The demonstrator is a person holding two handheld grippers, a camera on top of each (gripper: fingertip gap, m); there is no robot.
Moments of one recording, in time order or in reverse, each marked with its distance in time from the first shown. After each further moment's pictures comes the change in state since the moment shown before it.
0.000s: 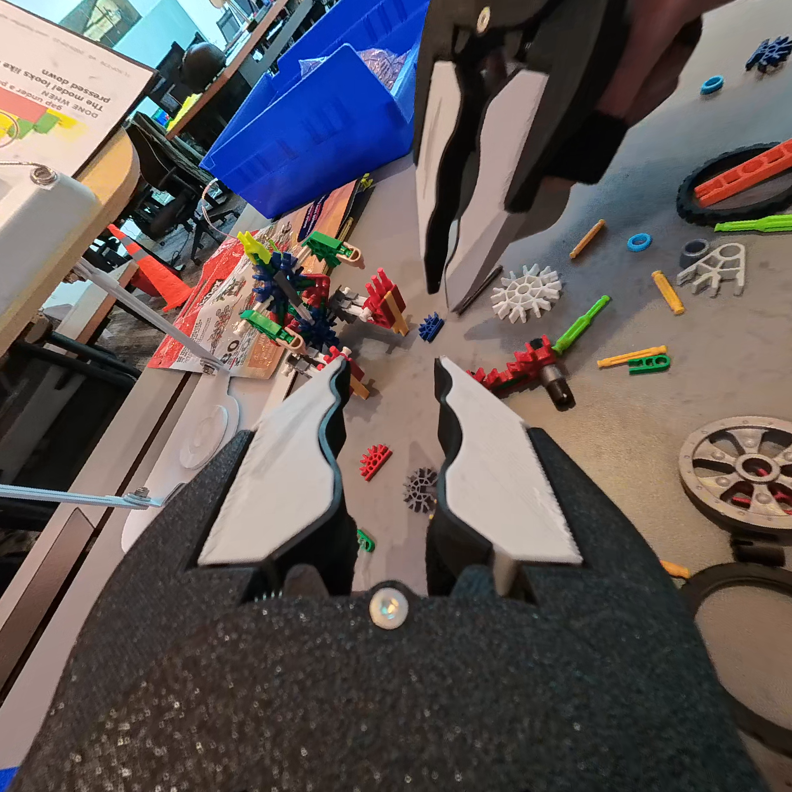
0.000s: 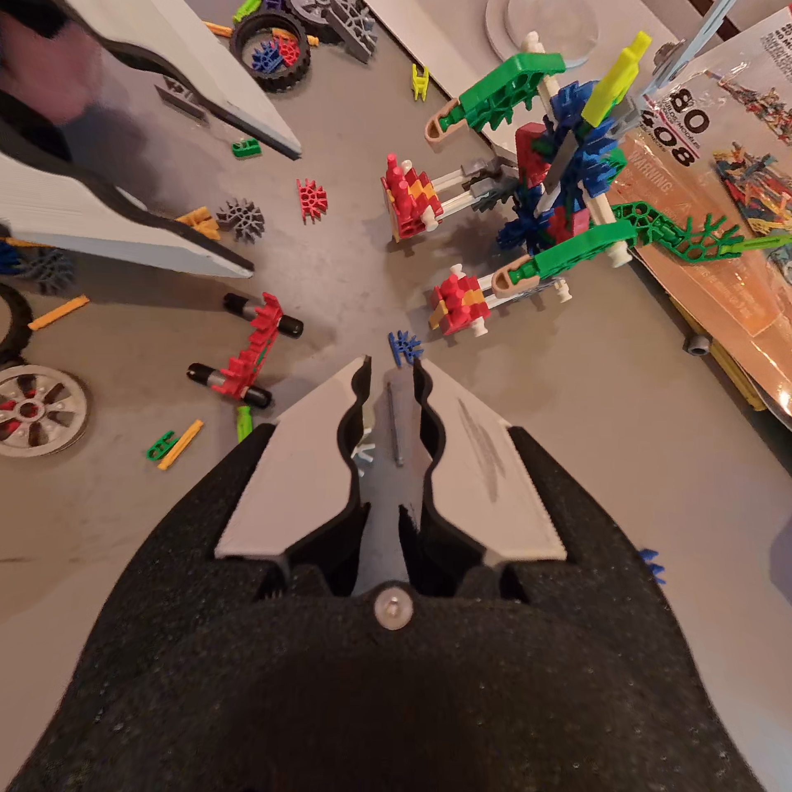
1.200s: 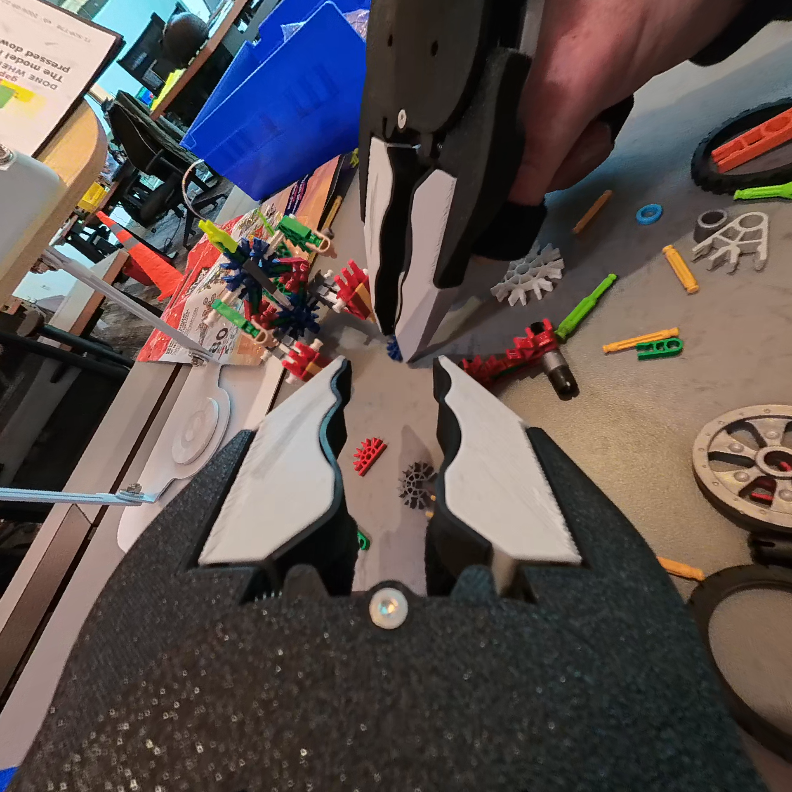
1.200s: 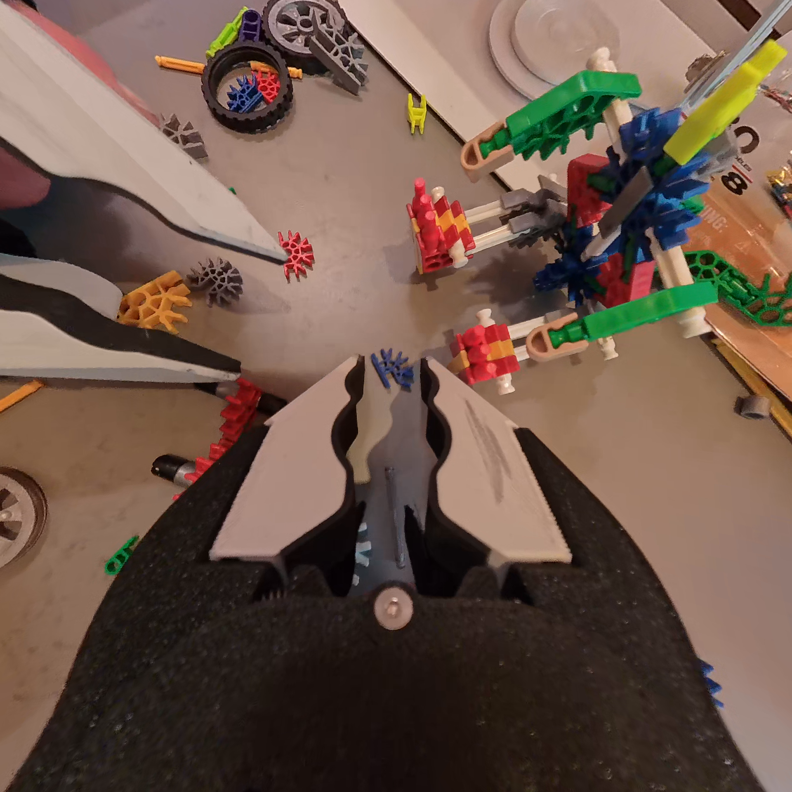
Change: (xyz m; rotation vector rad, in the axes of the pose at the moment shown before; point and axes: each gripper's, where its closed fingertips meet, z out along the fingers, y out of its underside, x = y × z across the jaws) left arm 0.003 0.010 0.007 -0.045 0.011 0.019; right arm 0.002 -0.018 0.041 0.007 -0.011 0.032
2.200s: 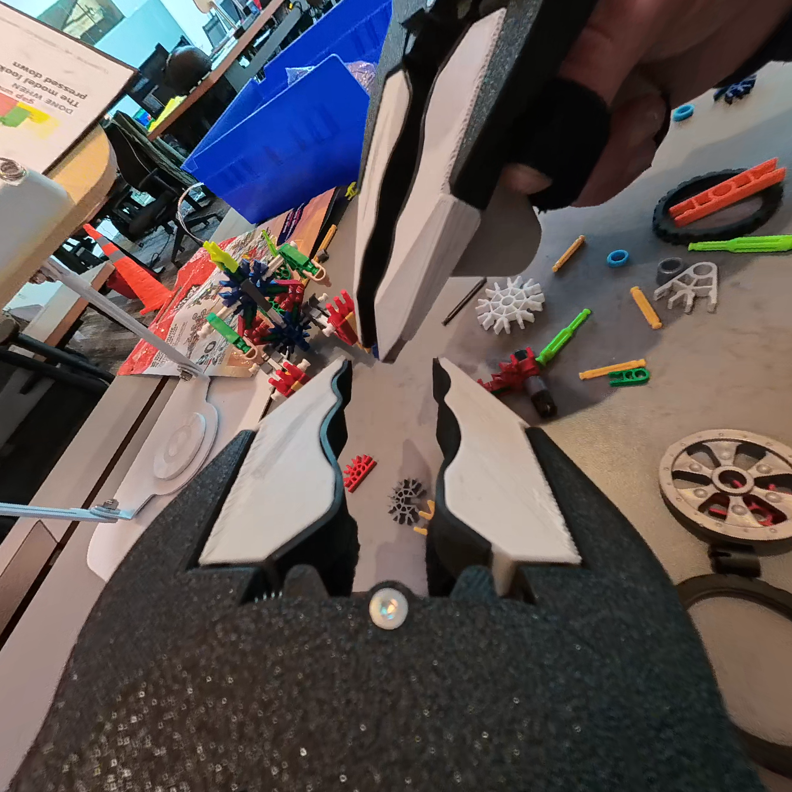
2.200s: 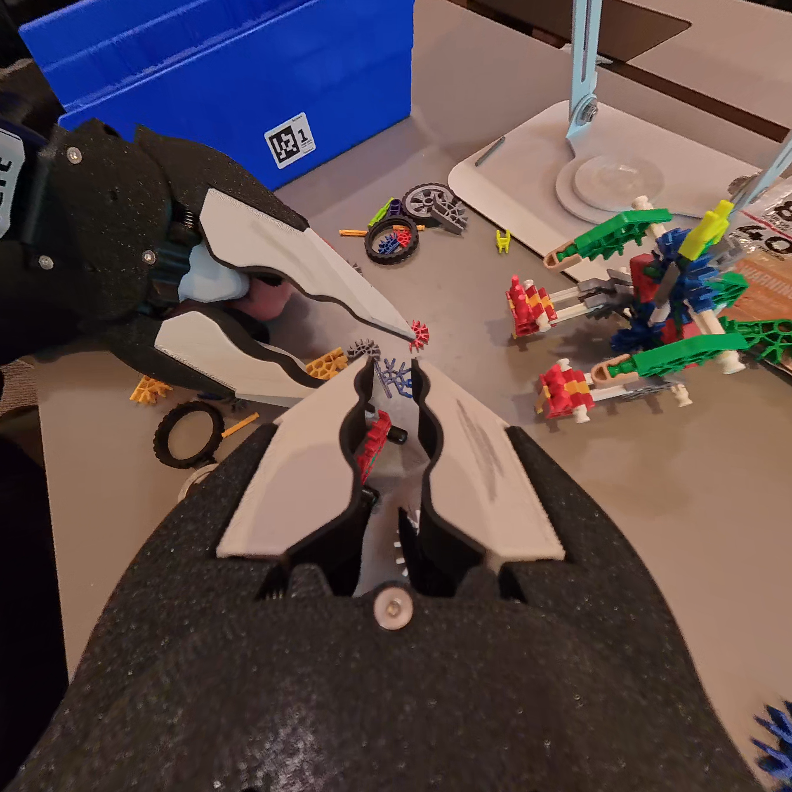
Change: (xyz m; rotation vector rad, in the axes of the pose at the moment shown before) left arm 0.003 -0.013 -0.003 0.068 0.026 -0.052; right arm -0.043 -0.041 -0.048 0.256 -0.225 0.107
